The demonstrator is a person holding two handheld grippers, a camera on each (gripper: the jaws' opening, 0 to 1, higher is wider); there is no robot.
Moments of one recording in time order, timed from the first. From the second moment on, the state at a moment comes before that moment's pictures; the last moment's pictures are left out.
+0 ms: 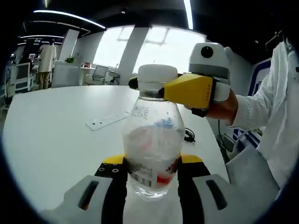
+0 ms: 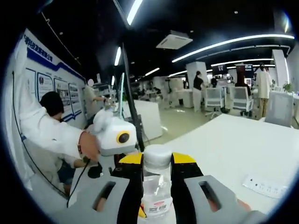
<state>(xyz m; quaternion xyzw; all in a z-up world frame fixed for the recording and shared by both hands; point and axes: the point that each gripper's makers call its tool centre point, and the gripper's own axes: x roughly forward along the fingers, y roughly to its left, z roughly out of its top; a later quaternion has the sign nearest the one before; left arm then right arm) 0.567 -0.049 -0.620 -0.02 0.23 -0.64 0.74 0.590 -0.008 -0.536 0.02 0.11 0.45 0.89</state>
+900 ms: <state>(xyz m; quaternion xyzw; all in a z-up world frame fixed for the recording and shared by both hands) 0.611 -0.081 -0.671 0.03 0.24 -0.66 0.72 0.620 -0.040 -0.584 -0.08 0.08 0.42 0.90</state>
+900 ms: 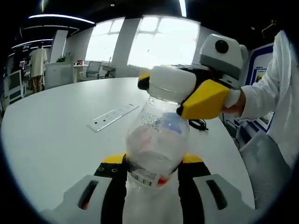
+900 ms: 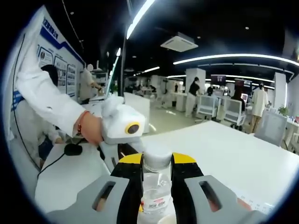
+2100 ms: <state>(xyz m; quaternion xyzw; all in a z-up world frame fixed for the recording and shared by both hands) 0.609 -0.081 -0.693 0.04 0.26 -0.65 0.71 0.612 -0.042 -0.604 -0.09 0.11 0.42 0.90</state>
